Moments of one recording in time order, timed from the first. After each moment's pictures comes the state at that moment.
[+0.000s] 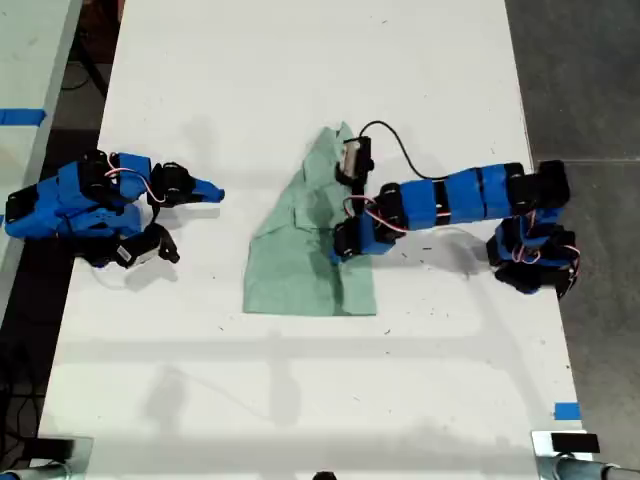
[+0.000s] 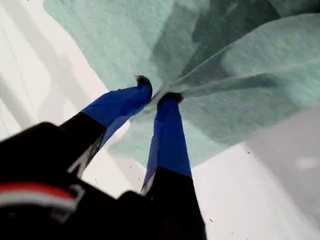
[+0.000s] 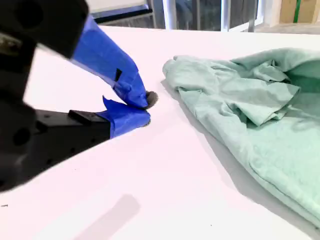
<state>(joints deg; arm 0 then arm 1) -23.1 206.1 181.1 57.0 7.6 0.1 80.4 72.7 71.5 -11.8</state>
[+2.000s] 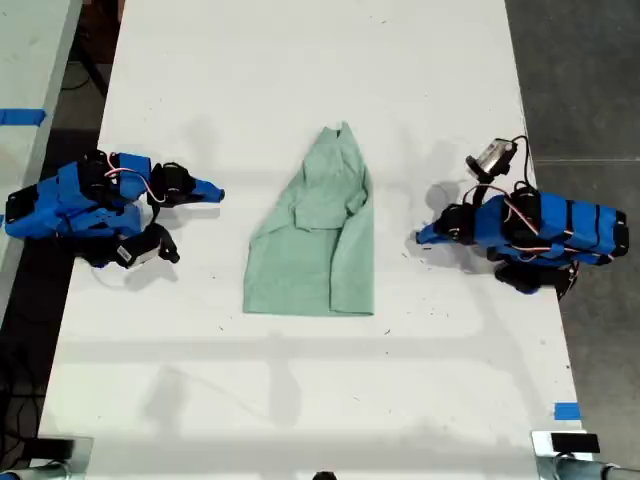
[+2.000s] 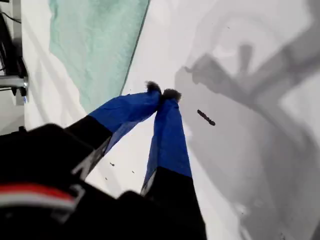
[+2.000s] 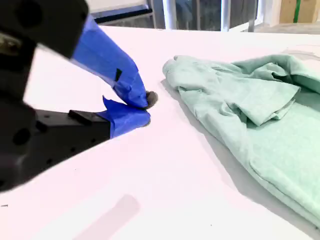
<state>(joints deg) -23.1 206.1 181.1 57.0 7.6 12.5 200.7 173.8 72.9 -0.8</state>
